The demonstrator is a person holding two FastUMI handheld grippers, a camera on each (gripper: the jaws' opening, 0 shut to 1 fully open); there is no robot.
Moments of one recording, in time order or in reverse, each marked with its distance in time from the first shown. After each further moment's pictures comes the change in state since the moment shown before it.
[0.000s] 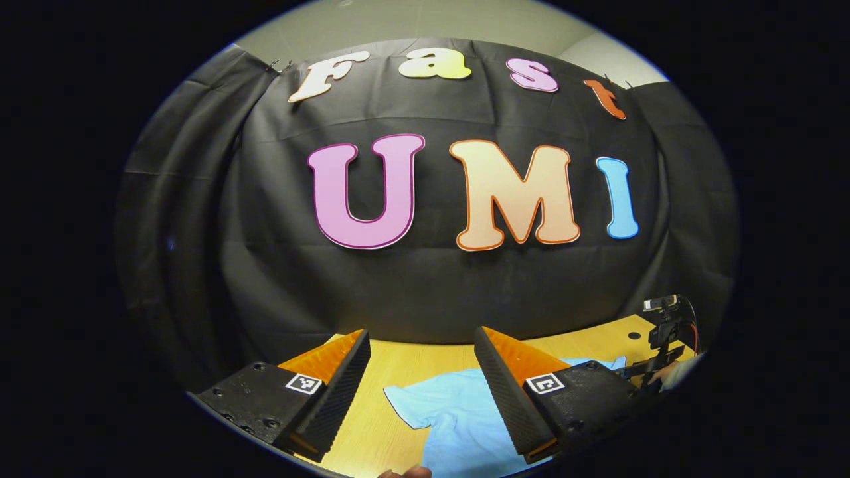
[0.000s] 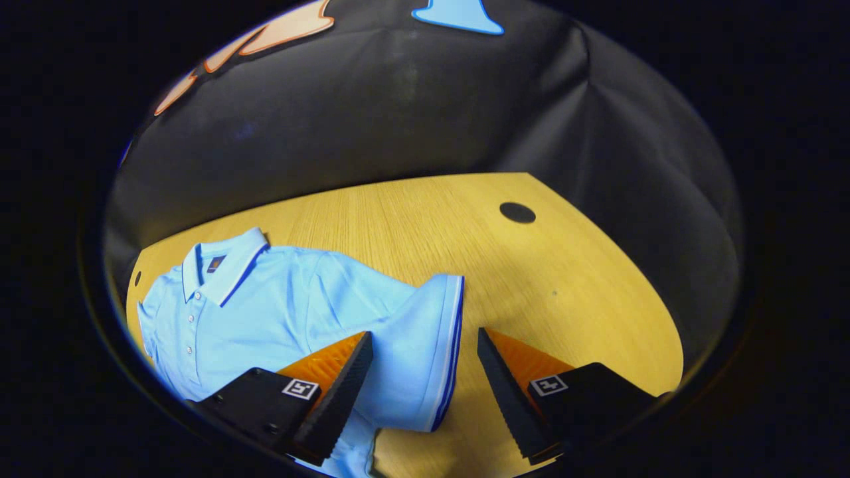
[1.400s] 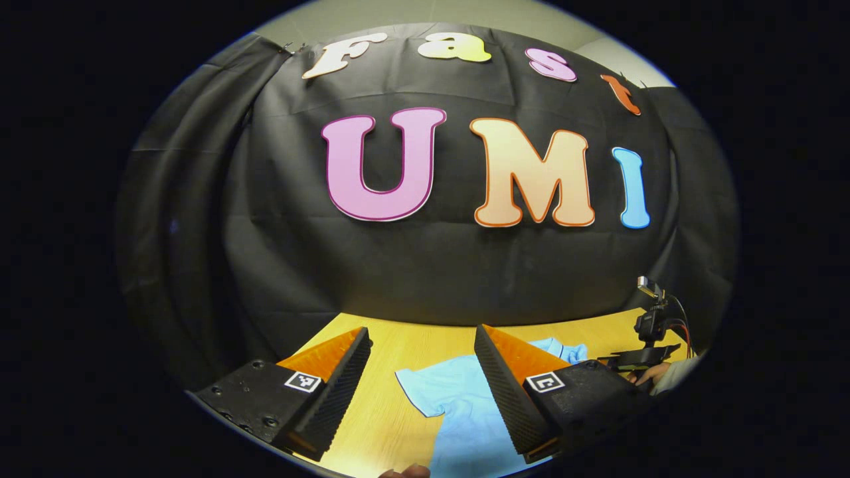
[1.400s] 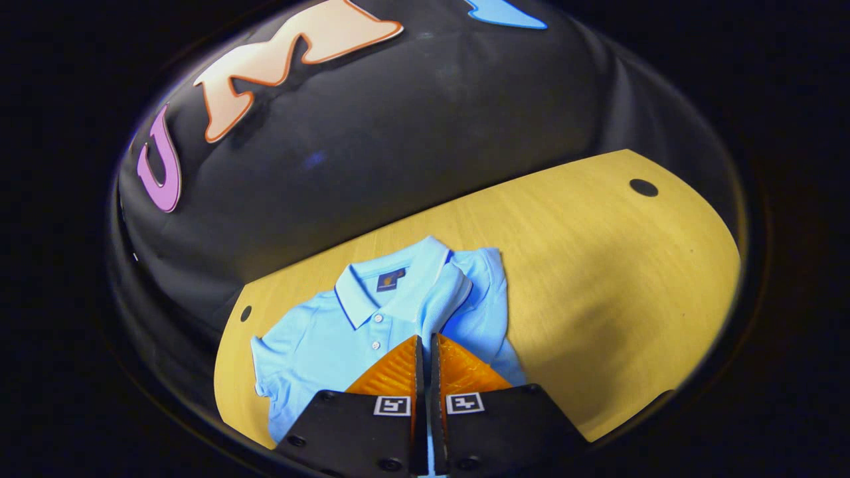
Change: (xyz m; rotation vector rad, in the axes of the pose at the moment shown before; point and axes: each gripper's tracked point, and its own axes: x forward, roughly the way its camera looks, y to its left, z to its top) left arm 0.008 0.031 -0.044 -0.054 0.097 0.016; right arm -0.060 0.196 -0.004 0.134 0.032 0.422
